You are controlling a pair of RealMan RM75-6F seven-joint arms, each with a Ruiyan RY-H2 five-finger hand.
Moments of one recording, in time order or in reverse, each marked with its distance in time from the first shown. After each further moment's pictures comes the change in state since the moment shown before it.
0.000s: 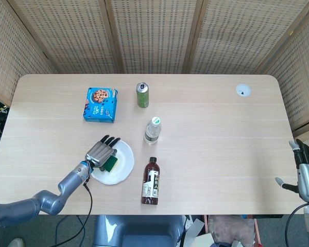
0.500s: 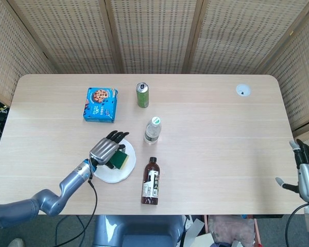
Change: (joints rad) left arm 0.011 0.037 -0.027 -0.082 0.135 0.102 -0.305; right arm -0.001 0.003 -0.002 -0.003 -0.005 0.003 0.003
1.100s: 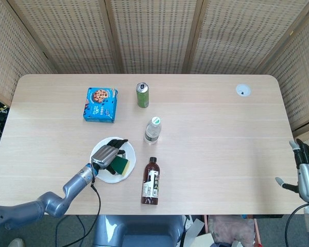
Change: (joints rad) left arm 0.010 -0.086 0.013 0.107 -0.035 -0.085 -0.133; right arm -0.002 -0.001 0.000 0.000 -0.006 0.009 -0.002
